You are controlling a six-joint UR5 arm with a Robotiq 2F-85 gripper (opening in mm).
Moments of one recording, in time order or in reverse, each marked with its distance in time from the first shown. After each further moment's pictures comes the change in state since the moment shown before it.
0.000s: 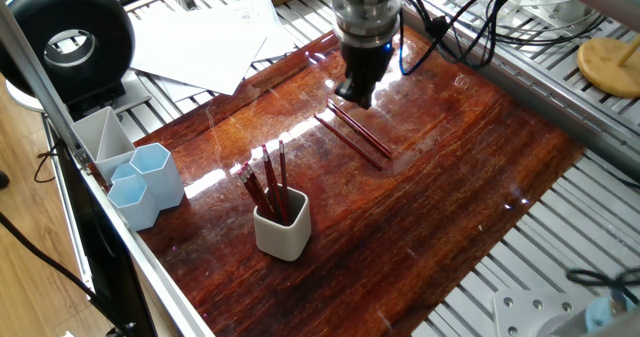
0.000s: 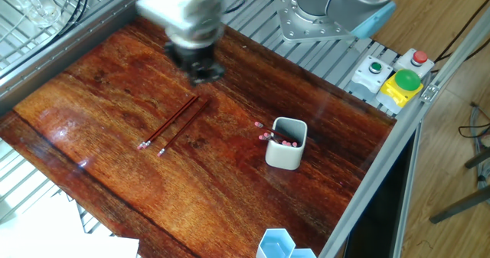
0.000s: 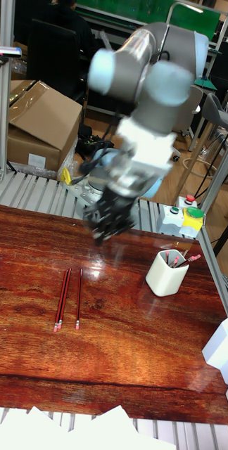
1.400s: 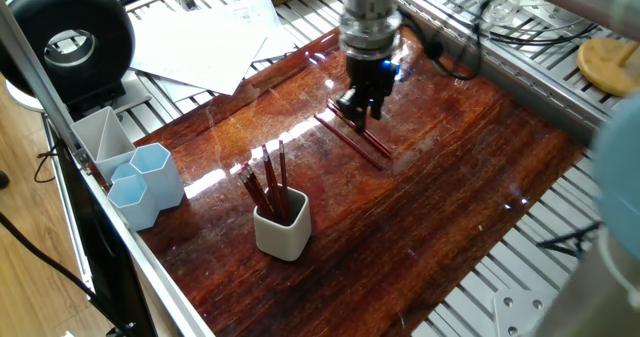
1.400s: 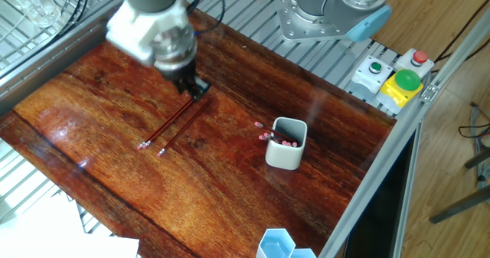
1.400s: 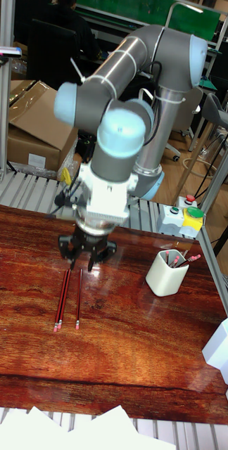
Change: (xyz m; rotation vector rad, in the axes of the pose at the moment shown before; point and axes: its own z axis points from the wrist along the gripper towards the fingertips) arm -0.014 0.002 0.054 -0.121 0.129 0.050
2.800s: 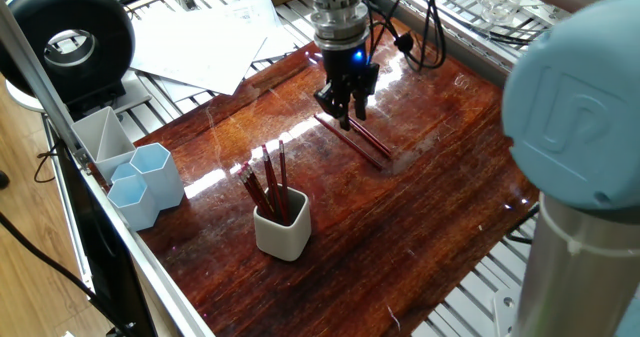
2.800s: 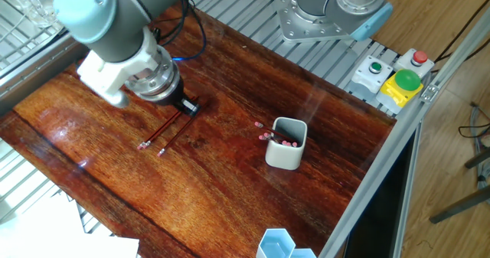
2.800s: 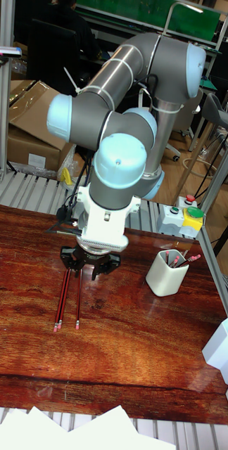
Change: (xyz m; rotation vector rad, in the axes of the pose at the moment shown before) arm -0.012 0.010 -0.002 -0.042 0.160 0.083
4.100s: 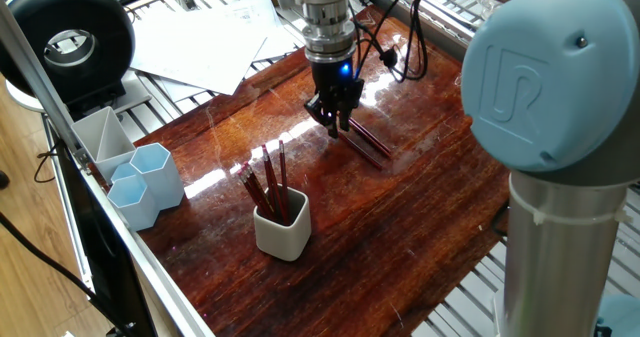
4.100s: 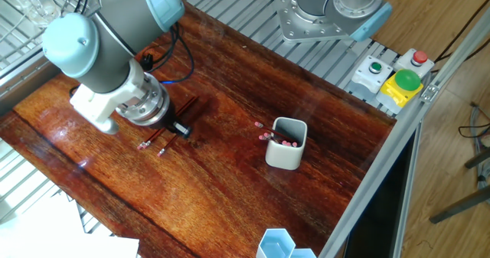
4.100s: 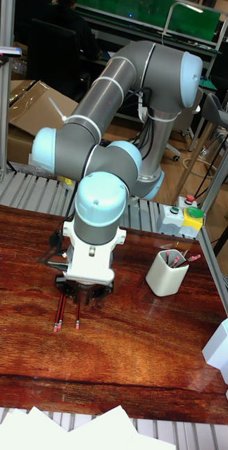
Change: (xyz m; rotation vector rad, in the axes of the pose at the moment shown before) arm -0.047 0.004 0.043 -0.054 -0.032 -0.011
